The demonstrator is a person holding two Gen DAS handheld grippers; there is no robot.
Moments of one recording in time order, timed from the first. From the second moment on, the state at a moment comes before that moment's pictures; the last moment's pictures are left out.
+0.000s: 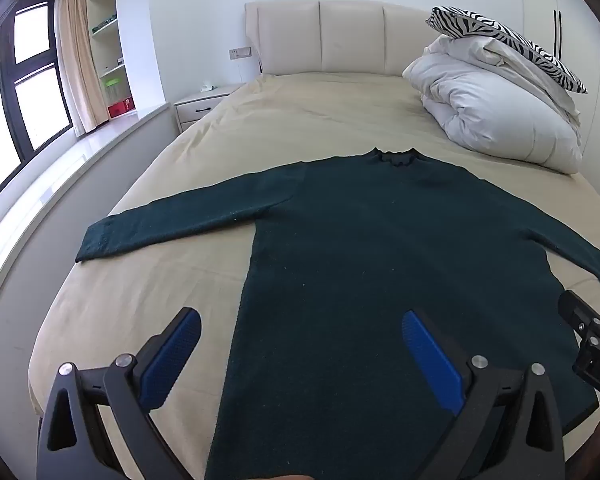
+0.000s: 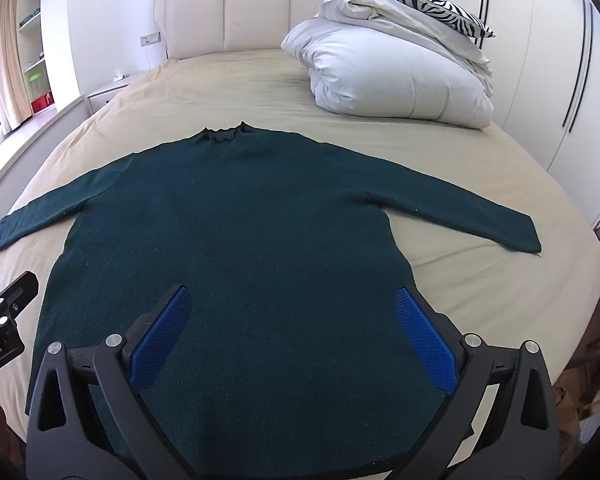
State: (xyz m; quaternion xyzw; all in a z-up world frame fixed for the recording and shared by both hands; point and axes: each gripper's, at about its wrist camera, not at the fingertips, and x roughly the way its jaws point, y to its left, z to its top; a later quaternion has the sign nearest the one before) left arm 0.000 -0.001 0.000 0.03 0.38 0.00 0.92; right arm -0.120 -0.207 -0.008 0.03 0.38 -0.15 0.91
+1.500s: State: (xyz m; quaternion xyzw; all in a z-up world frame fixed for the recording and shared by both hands) left arm 0.002 0.008 -0.006 0.03 0.38 -0.01 0.92; right arm -0.126 -0.207 -0.005 0.03 0.38 -0.15 0.91
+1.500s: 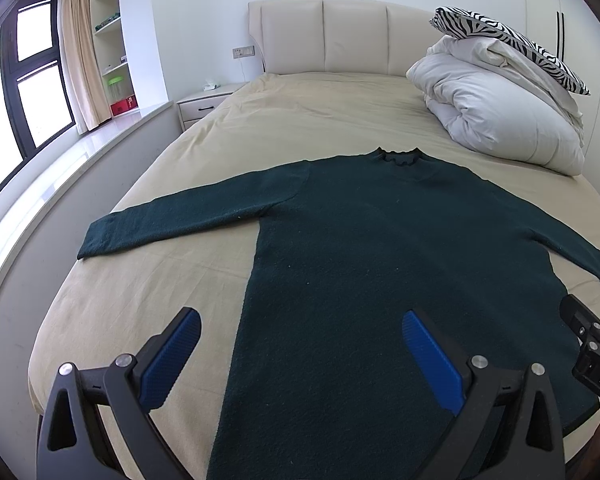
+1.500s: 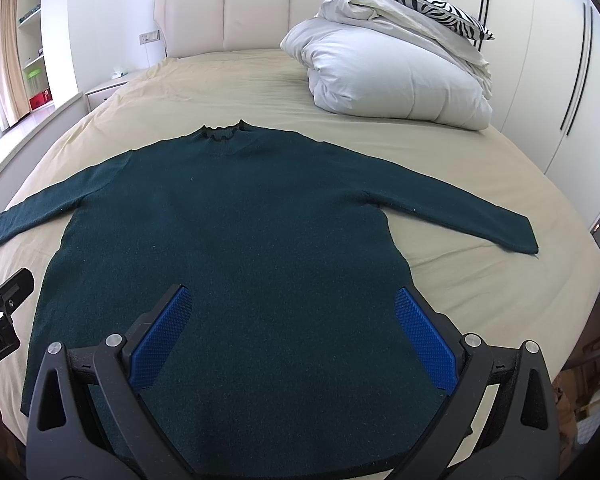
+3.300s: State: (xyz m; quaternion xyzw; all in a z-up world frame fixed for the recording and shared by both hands) left arm -0.002 0.014 -0.012 0.02 0.39 -0.01 0.92; right arm -0.121 -0.202 -0.014 0.02 0.39 -0.15 0.91
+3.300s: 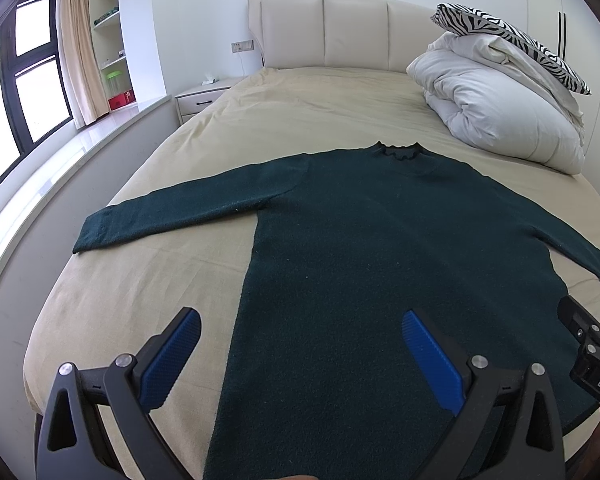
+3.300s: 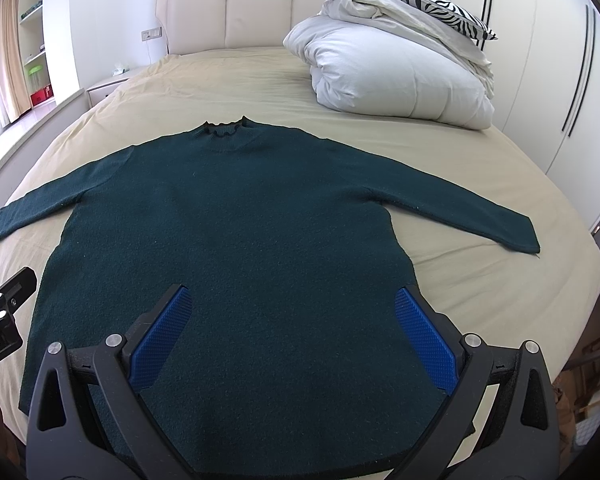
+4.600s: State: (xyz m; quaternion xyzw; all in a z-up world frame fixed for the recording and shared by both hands) left arm 0.083 0.400 -0.150 -0.62 0.28 0.07 0.73; right arm -0.017 -0.146 -0.020 0.15 0.39 0.09 0.90
